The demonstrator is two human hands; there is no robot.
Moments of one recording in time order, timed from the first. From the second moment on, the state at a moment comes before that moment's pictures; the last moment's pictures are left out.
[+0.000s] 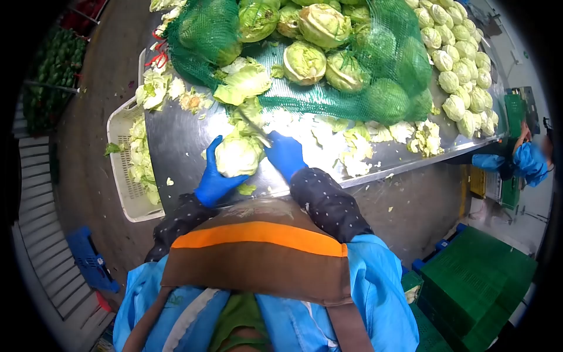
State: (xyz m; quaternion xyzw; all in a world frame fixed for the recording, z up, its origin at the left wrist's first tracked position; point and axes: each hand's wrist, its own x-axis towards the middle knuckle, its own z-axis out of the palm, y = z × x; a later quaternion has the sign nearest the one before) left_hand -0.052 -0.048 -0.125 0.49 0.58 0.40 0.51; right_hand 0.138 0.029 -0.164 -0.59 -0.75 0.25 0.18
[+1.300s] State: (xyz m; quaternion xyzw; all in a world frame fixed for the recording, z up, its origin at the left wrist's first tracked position) left_hand -0.063 -0.069 -0.102 0.35 0.59 0.43 0.58; right_hand 0.119 -0.003 -0.110 -0.39 -0.84 0.32 0.17
